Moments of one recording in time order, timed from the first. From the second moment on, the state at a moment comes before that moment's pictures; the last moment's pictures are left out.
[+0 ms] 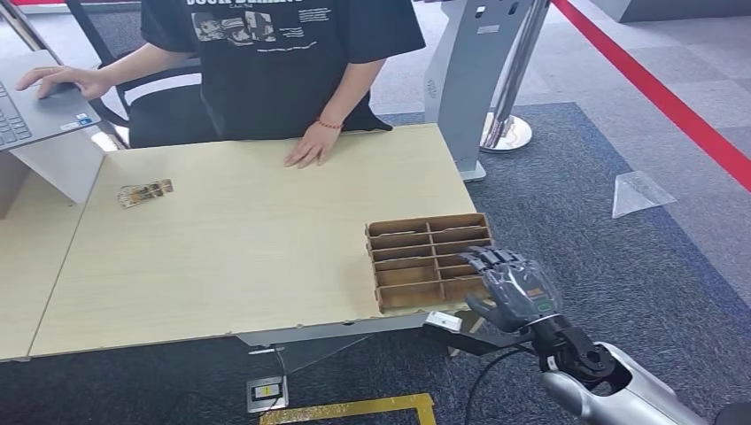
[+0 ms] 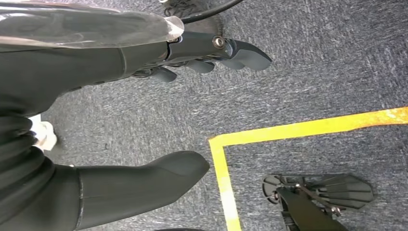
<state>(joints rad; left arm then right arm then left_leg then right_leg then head) -0.11 0.07 -1.19 -0.21 0.89 0.55 -0.09 -0.03 -0.41 0.45 -1.58 1.27 -0.28 0.21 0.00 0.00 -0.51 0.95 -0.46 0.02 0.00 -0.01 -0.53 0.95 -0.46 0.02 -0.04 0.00</state>
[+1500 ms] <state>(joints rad) -0.11 0.06 -1.19 -0.21 0.90 0.56 -0.10 -0.12 -0.39 0.48 -1.43 1.26 -0.29 0.15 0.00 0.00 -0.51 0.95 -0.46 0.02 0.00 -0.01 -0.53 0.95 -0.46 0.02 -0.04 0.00</state>
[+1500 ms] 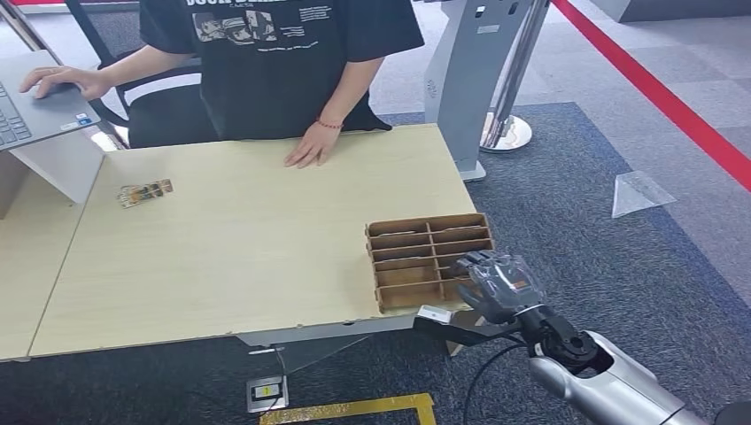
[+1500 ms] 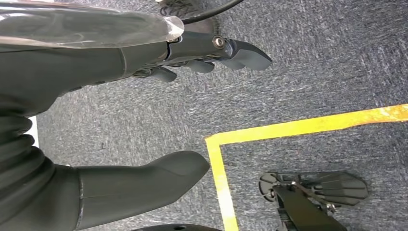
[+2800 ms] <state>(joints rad) -0.11 0.07 -1.19 -0.21 0.90 0.55 -0.09 -0.10 -0.39 0.38 -1.47 1.26 -0.22 0.06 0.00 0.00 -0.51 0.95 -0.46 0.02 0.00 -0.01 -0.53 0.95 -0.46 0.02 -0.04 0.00</state>
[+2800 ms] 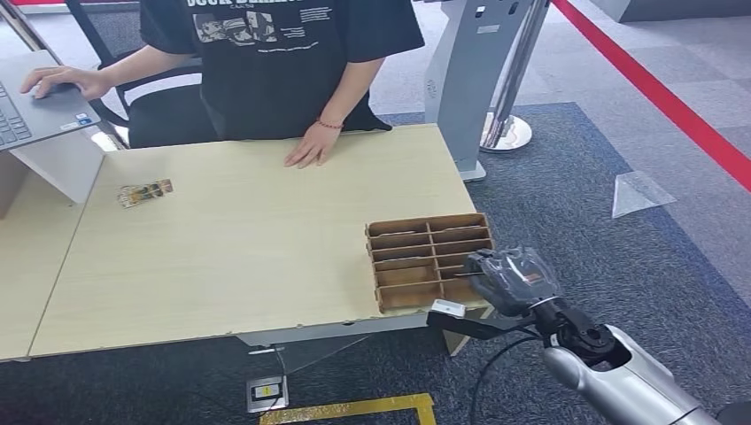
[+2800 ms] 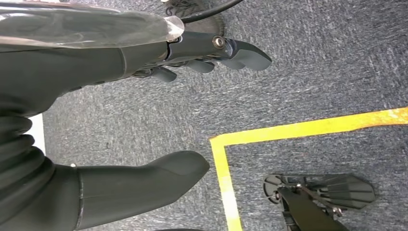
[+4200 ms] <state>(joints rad) -0.12 0.07 -1.20 -0.21 0.83 0.53 -0.09 -0.39 -0.39 0.38 -1.58 1.36 -0.35 0.21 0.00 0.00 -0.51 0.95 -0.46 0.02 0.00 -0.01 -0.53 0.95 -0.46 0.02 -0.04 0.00</state>
